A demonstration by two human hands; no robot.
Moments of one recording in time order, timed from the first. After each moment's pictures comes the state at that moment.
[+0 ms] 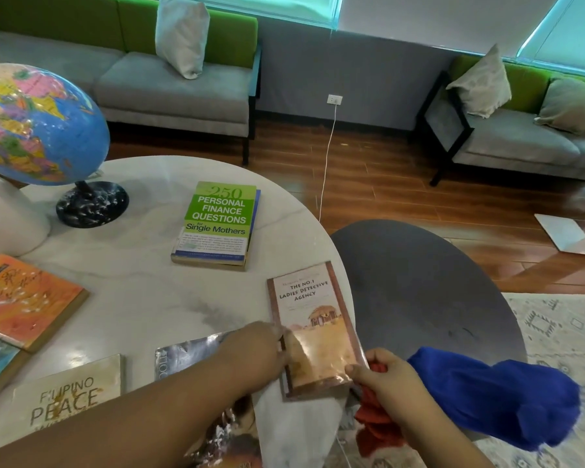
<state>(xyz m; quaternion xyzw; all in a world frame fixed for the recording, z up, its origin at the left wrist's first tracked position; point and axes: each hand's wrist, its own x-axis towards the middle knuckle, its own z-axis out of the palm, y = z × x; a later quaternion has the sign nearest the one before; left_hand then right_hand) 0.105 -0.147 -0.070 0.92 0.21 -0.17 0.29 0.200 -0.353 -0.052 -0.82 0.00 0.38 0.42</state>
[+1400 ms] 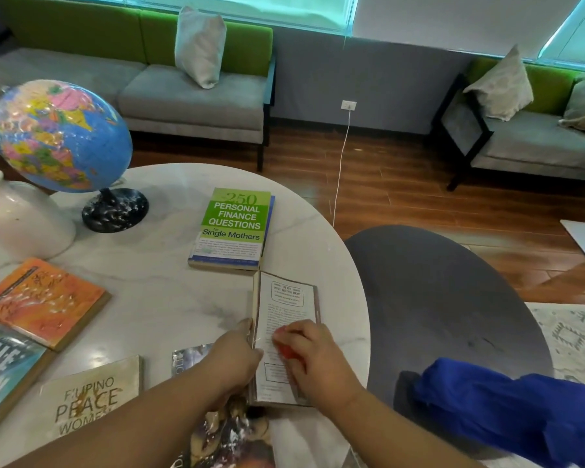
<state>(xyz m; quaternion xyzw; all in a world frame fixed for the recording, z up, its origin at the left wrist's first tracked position) 0.077 -0.127 -0.057 0.71 0.43 -0.11 0.55 0.178 -0.263 -0.111 -0.80 -0.48 0.17 0.32</state>
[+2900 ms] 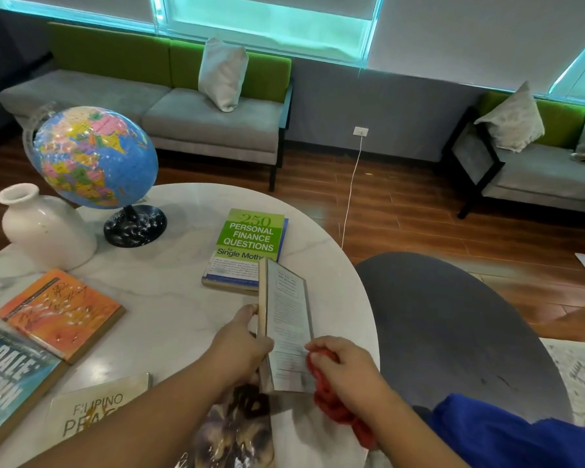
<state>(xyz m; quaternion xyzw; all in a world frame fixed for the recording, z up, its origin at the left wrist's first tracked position) 0.086 -0.103 -0.036 0.66 0.43 -0.01 0.62 0.189 -0.257 -0.034 -0.79 -0.17 0.42 0.41</state>
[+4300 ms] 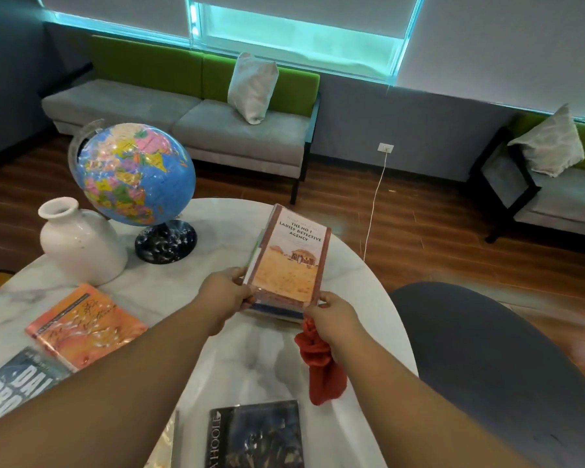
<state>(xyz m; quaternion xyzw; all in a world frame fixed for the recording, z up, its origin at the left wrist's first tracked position) 0.115 0.050 -0.052 0.61 0.45 0.12 0.63 0.226 -0.106 -0.025 -0.81 -0.12 0.38 0.43</state>
